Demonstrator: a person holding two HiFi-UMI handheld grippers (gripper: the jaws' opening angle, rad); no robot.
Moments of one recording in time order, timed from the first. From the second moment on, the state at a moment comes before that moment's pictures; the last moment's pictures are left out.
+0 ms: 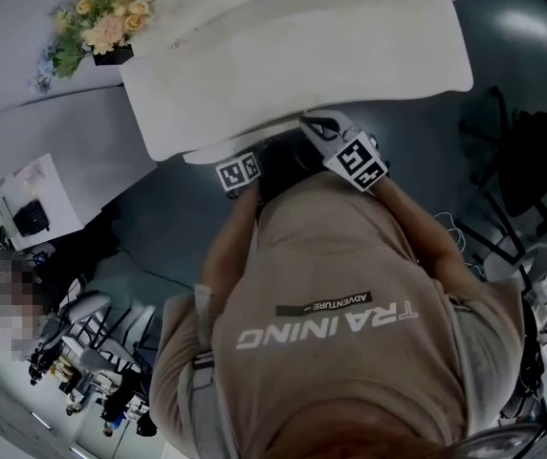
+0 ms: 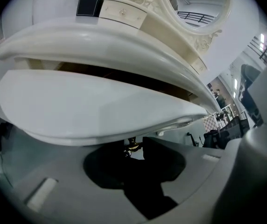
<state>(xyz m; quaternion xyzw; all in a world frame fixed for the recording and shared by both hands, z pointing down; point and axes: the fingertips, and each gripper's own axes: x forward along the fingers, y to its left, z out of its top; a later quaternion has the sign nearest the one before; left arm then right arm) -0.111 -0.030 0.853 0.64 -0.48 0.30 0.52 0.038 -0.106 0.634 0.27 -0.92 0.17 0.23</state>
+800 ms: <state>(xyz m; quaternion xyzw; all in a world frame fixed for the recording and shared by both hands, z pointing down) -0.116 0.019 0.851 0.65 -0.45 0.27 0.54 0.032 -0.036 0.608 0.33 -0.89 0.16 0.26</state>
